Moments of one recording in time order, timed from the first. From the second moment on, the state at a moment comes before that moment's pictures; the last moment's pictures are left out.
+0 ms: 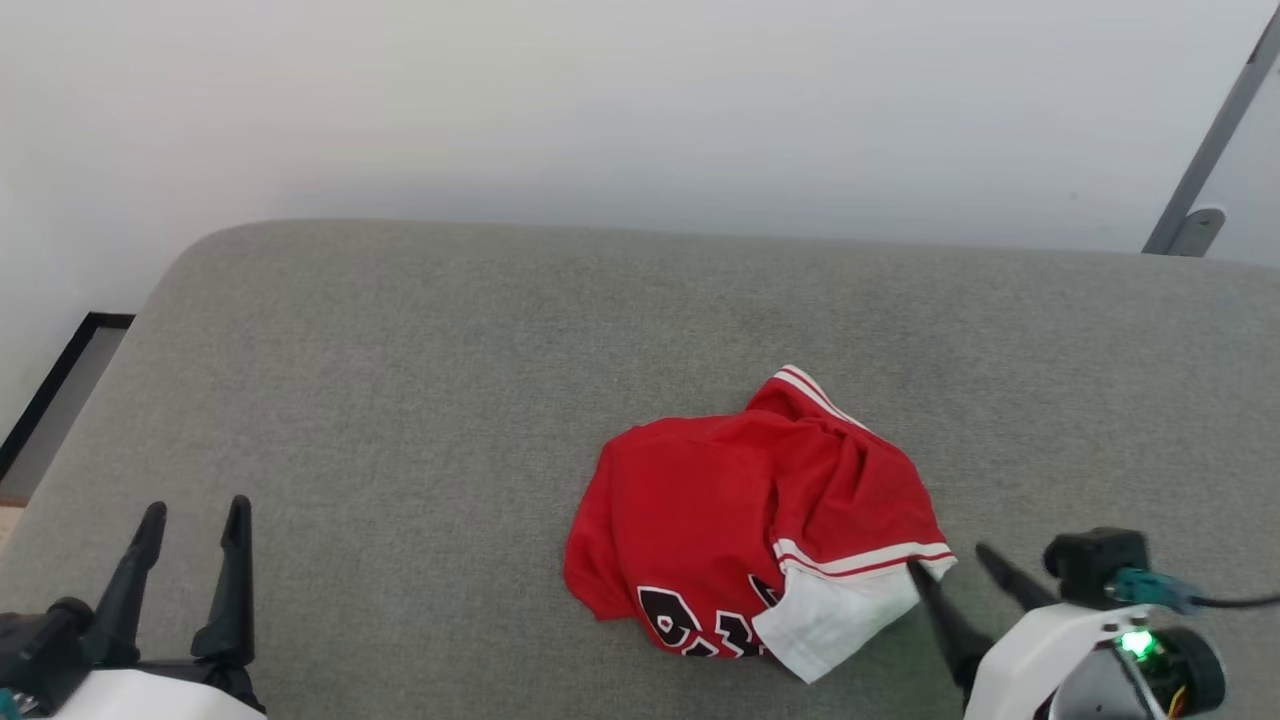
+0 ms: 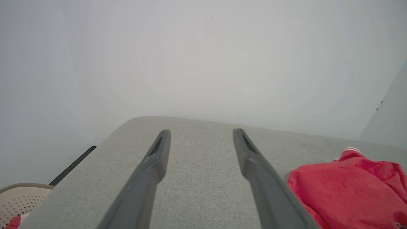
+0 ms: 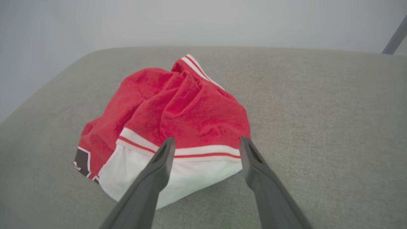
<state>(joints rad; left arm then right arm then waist) 0.12 0.53 -0.16 -0.03 -0.66 0.09 -0.26 0.05 -0.14 0.07 0.03 0.32 0.13 0.27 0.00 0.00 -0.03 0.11</state>
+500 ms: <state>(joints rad) 0.03 0.50 -0.20 -0.02 -0.65 0.06 -0.26 -0.05 -0.26 0.21 0.10 0.36 0.13 0.58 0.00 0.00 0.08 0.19</state>
